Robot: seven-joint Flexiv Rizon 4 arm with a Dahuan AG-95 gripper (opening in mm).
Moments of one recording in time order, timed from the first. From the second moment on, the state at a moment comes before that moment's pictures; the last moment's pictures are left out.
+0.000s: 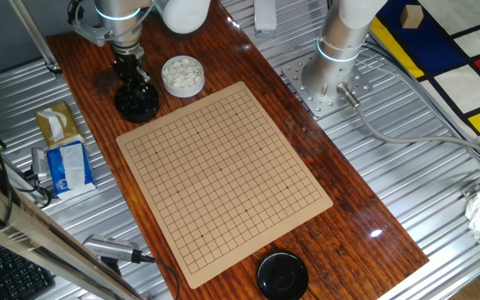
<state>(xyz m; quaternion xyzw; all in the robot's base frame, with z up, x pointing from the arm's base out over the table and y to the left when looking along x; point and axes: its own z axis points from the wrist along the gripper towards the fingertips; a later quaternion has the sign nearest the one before) 0.568 -0.203 0.046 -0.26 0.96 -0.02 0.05</state>
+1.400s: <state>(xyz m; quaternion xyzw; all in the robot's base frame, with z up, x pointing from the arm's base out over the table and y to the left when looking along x) 0.576 -0.165 0.068 -0.22 0.98 -0.01 0.04</state>
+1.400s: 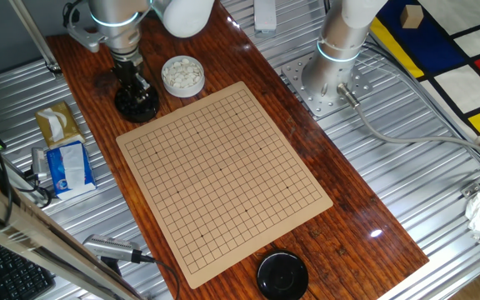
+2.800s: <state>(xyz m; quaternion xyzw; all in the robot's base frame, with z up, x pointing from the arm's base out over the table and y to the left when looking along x) 0.561 -0.185 0.052 -0.24 0.97 -0.02 0.05</state>
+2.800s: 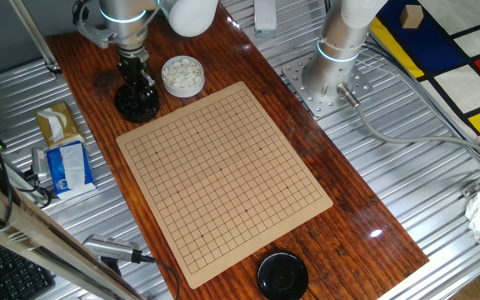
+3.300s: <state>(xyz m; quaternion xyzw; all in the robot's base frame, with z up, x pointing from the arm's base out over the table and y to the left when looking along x) 0.559 -0.185 0.046 -0.24 0.97 -0.02 0.06</state>
